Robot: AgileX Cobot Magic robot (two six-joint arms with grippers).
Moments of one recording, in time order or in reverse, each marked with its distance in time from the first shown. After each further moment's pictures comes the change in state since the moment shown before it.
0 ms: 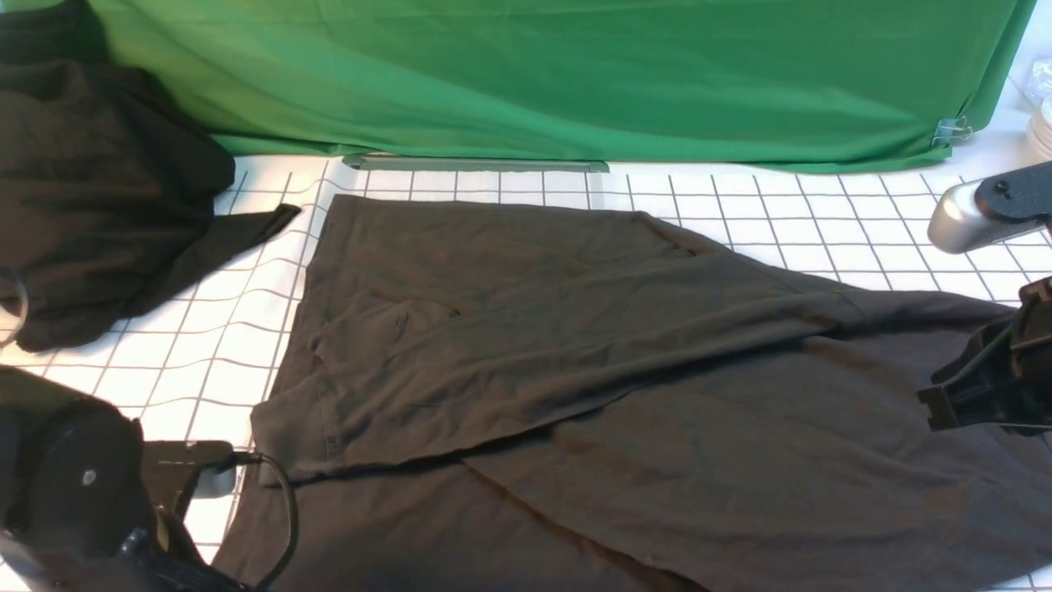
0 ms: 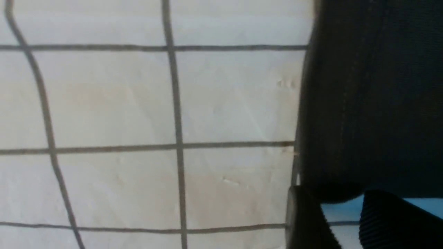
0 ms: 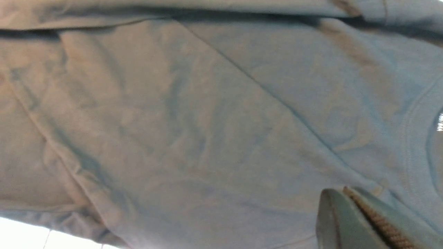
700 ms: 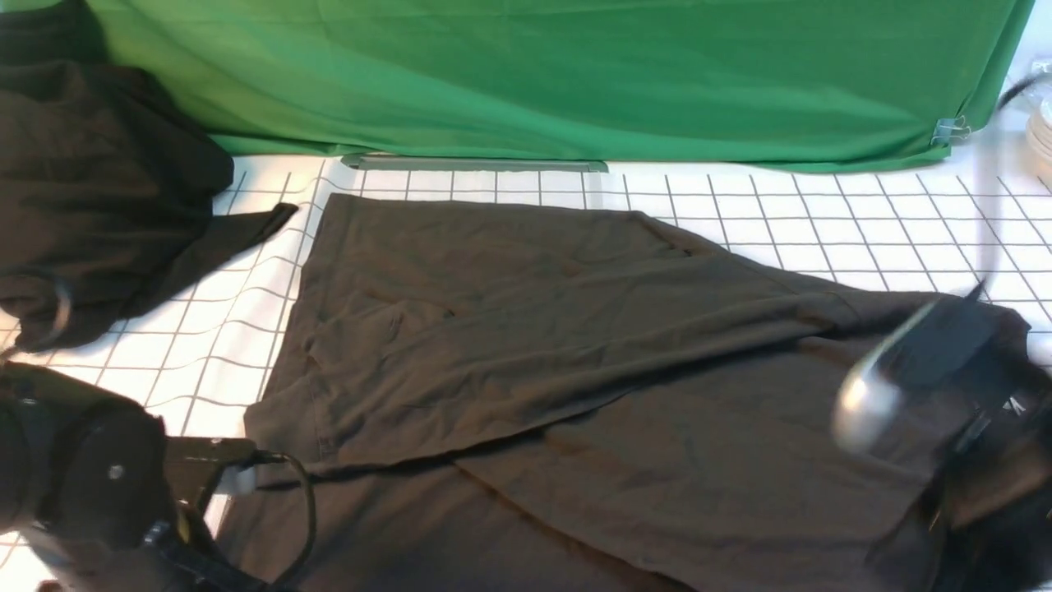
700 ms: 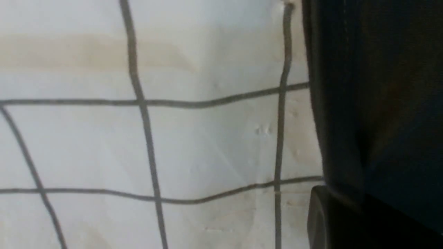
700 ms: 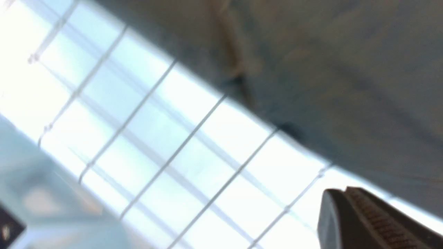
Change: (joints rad) right arm 0.154 0.029 0.122 0.257 0.157 -0.362; left arm -0.003 0.027 -0.012 0.003 -0.019 0.068
